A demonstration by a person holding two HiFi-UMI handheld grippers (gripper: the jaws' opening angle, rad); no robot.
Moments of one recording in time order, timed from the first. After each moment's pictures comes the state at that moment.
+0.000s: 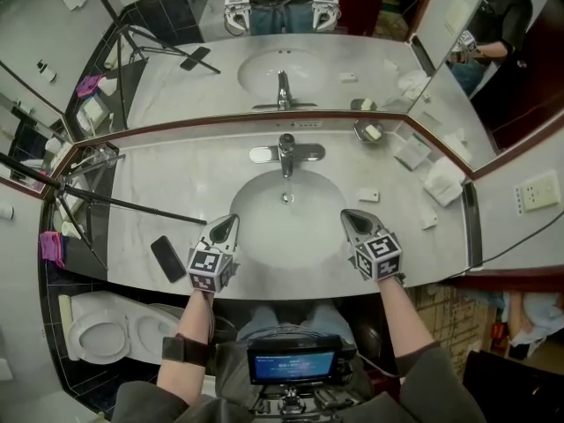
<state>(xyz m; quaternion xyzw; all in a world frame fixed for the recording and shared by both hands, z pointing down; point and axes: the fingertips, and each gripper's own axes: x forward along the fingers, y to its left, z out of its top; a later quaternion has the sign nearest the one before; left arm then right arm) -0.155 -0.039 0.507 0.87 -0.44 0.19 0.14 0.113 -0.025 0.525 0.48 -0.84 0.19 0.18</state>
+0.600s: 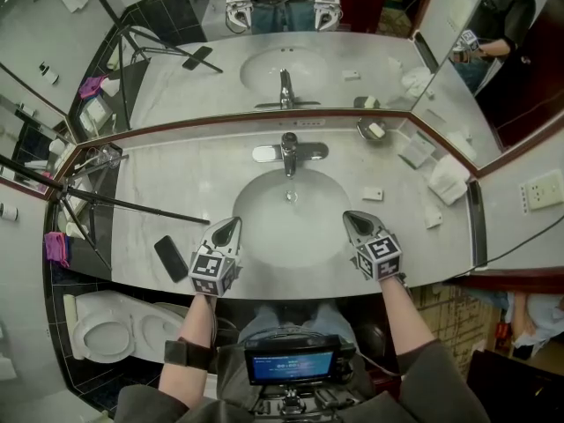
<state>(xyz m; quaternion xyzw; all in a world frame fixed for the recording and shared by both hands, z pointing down) -0.155 -0.031 0.506 0.87 -0.44 0.19 0.14 0.115 -0.023 0.547 0.47 -0.84 0.19 0.18</state>
